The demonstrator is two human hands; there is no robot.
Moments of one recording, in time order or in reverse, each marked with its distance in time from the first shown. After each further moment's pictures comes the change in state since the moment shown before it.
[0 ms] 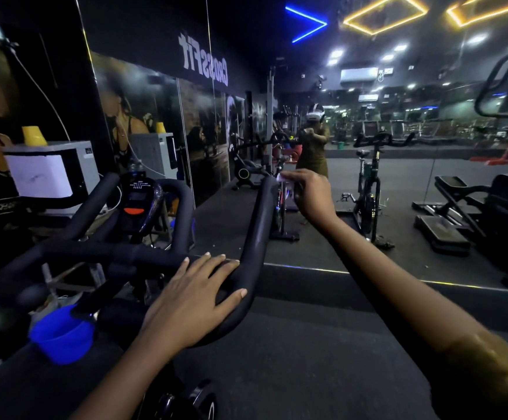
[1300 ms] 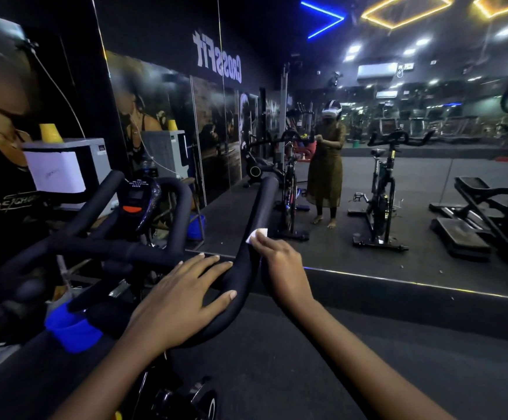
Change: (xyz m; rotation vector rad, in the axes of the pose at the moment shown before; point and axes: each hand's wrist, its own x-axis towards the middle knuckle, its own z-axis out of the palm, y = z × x) left_hand -0.001 0.001 -0.003 -0.068 0.018 -0.032; right_hand -0.118 -0.040 0.031 -0.100 -0.025 -0.231
